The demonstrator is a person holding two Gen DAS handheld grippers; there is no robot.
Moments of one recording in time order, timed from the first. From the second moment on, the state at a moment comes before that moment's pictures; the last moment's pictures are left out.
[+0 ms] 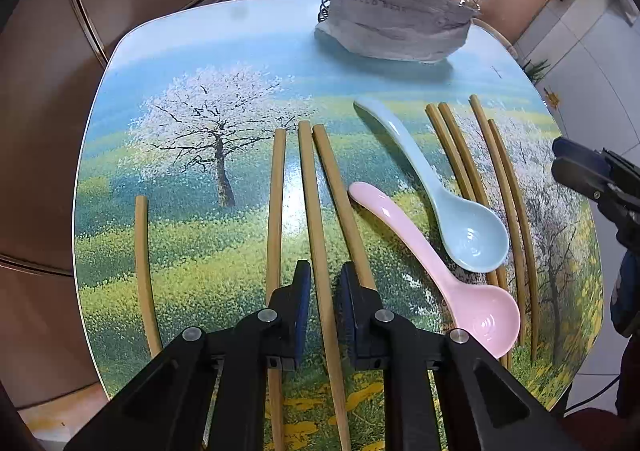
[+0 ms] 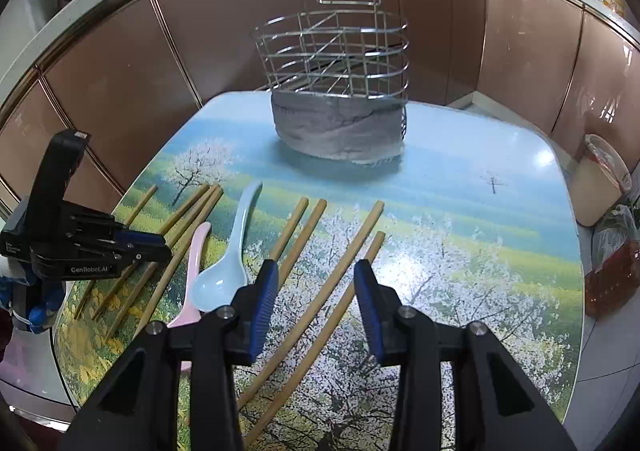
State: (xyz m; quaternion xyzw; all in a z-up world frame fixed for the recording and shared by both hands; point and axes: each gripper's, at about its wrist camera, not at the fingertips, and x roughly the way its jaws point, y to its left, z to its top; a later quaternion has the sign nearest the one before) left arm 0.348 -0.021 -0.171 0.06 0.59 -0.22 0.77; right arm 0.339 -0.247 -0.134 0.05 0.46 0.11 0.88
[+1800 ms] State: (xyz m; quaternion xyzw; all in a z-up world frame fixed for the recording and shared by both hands) left arm 0.401 -0.038 -0.171 0.05 0.66 -0.20 0.73; right arm 0.449 -0.204 -0.181 0.04 0.63 0.13 0.77
